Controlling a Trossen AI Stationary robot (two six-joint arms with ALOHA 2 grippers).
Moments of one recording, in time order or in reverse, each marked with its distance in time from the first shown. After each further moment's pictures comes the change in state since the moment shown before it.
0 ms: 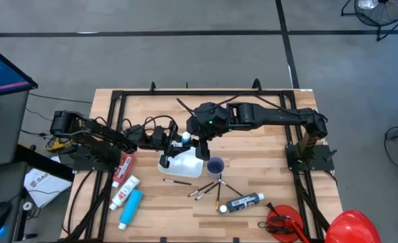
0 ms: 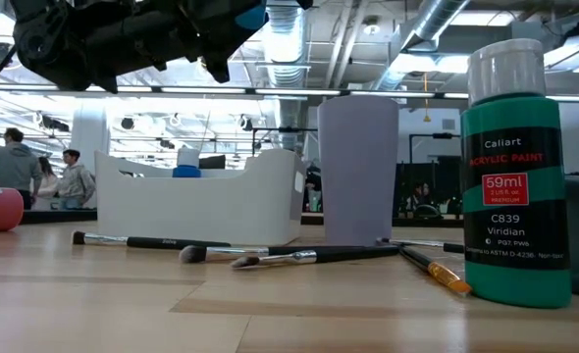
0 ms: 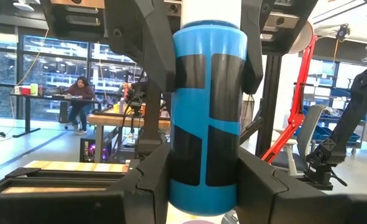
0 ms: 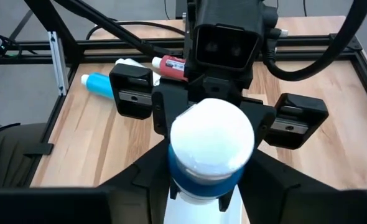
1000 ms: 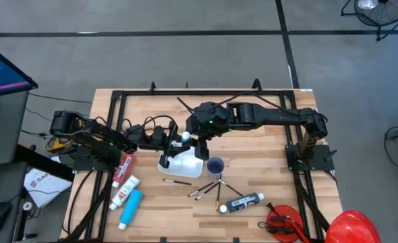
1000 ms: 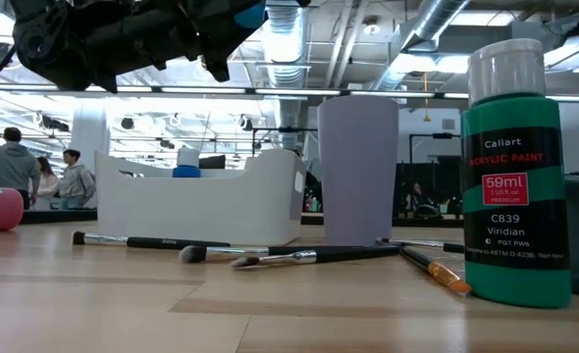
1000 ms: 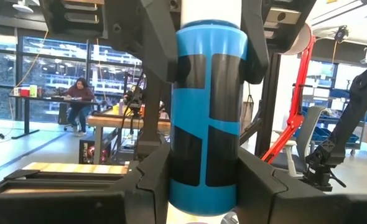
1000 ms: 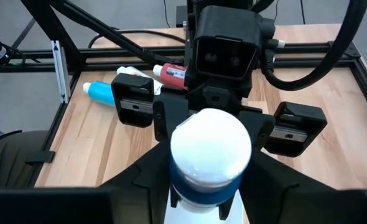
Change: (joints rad) left arm 0.000 -0.001 0.000 0.003 -0.005 0.000; right arm 0.000 0.000 -0.001 0.037 -0.001 0.009
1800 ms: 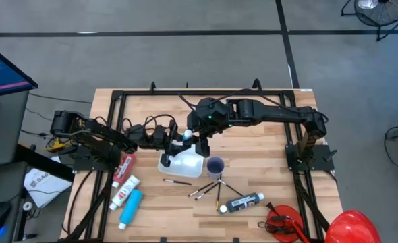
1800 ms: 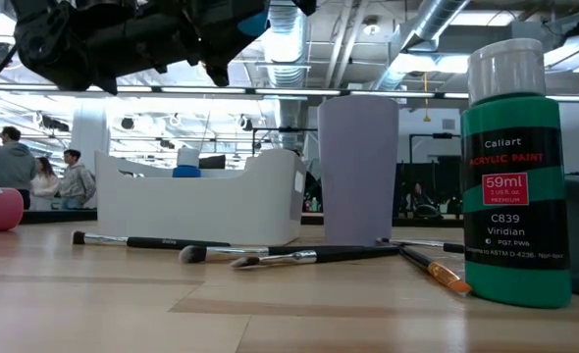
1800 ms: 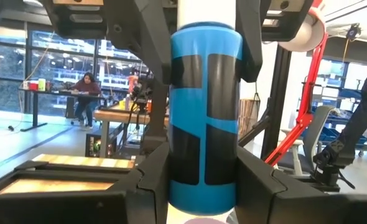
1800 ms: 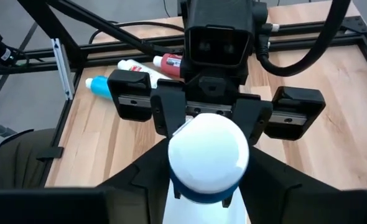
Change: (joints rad) left arm 0.001 0.002 0.001 -0.015 -0.009 -0.009; right arm -0.040 0.002 0.028 -0.080 -0.045 0.037
